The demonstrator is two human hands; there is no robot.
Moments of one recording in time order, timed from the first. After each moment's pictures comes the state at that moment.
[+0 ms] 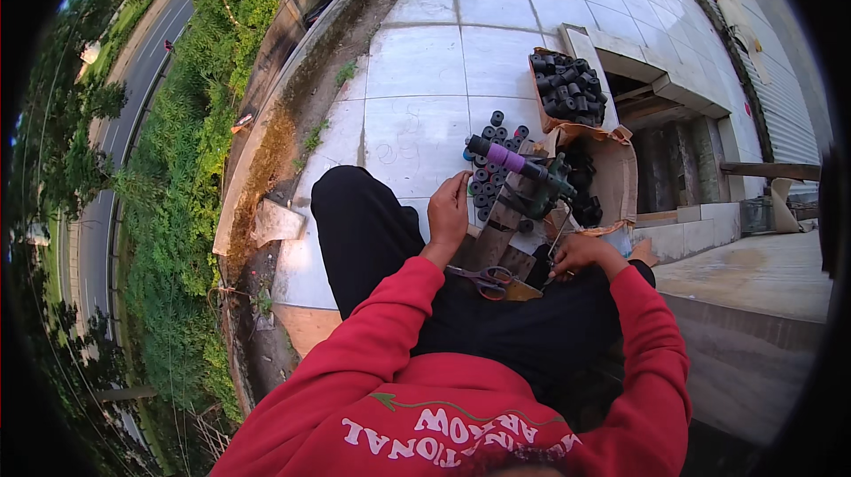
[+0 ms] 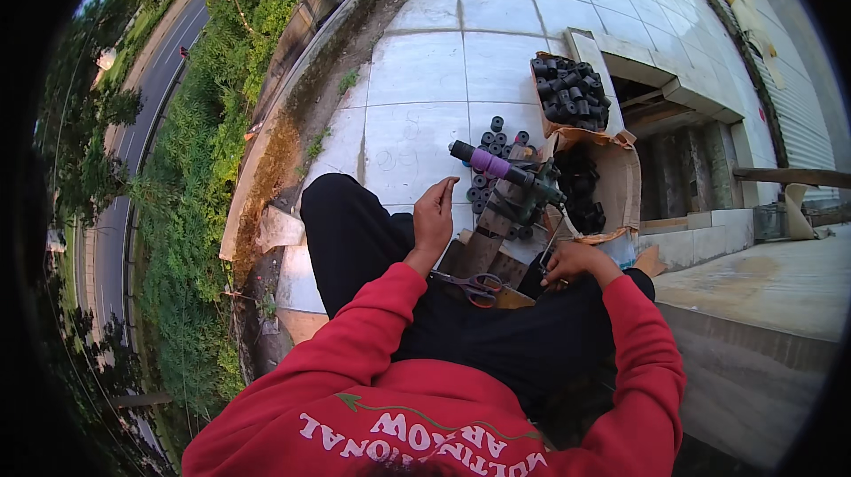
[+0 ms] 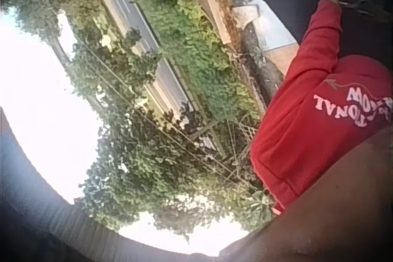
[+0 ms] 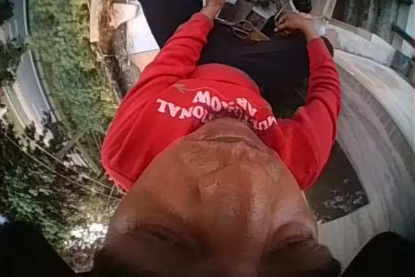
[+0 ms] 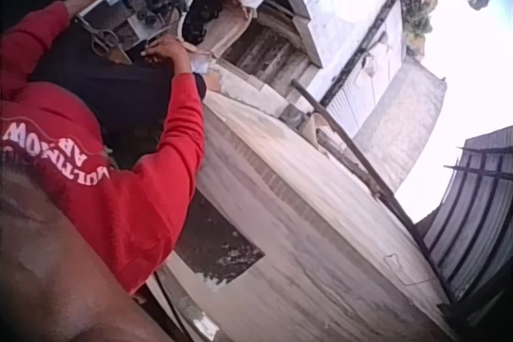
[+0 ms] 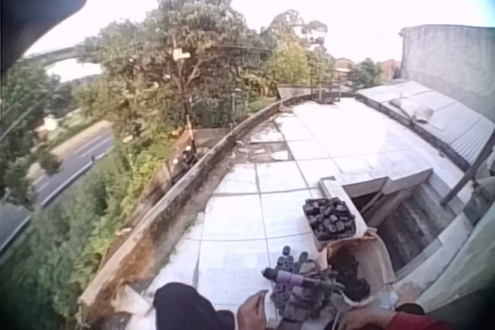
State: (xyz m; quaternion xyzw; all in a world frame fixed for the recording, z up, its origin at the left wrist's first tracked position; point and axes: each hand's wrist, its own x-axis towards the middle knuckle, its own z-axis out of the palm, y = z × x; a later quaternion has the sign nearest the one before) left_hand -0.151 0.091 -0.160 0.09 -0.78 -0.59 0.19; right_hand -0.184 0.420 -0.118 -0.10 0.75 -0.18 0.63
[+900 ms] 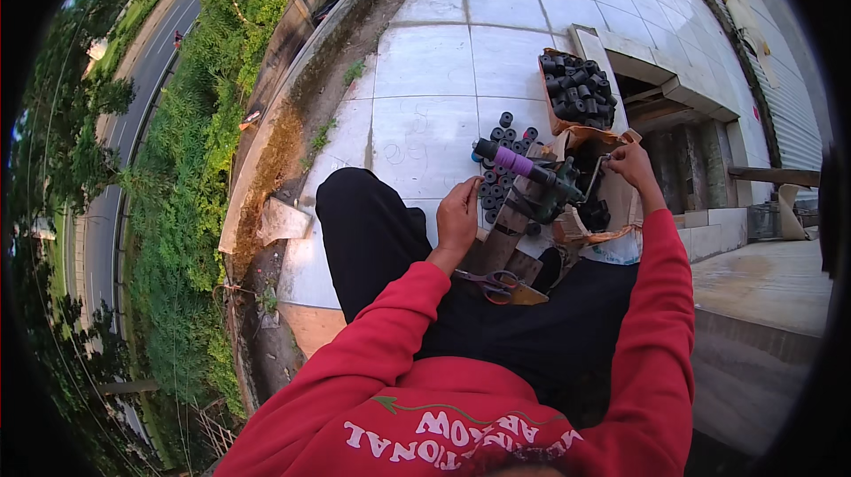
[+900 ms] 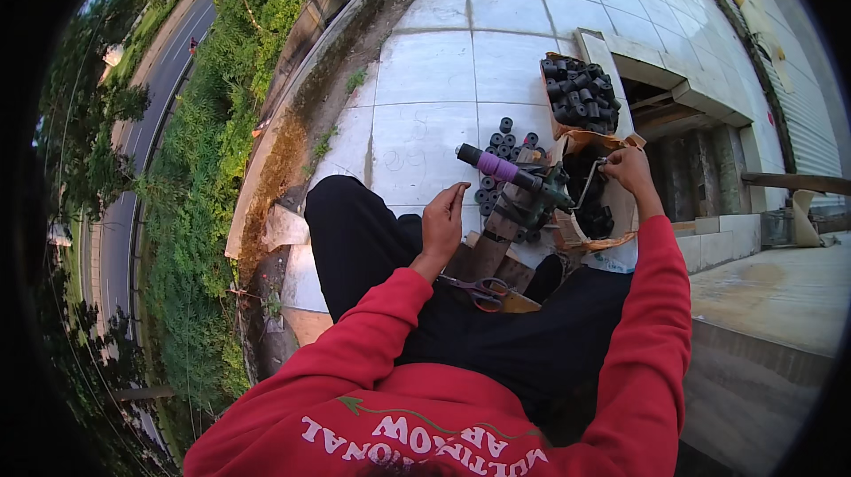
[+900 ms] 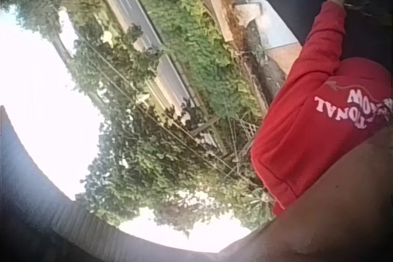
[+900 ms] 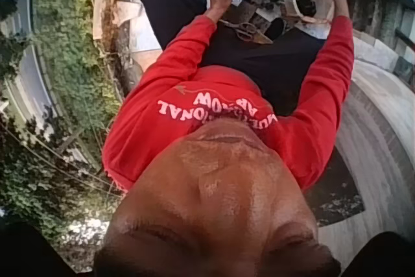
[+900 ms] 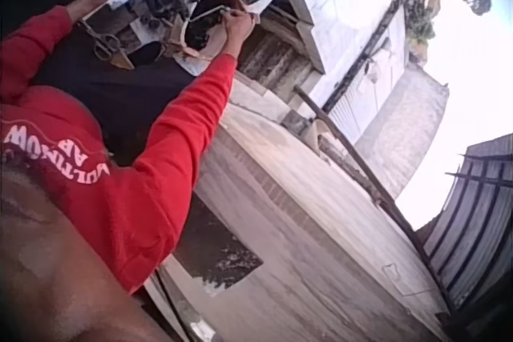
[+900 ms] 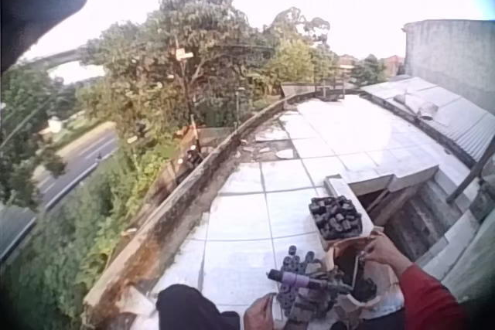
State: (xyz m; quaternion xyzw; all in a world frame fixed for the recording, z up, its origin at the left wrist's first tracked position) left_hand -0.147 0.093 -0.159 0.09 -0.79 -0.58 0.18; right_hand -0.343 0.473 -0.089 -0.06 0.98 -0.18 0.11
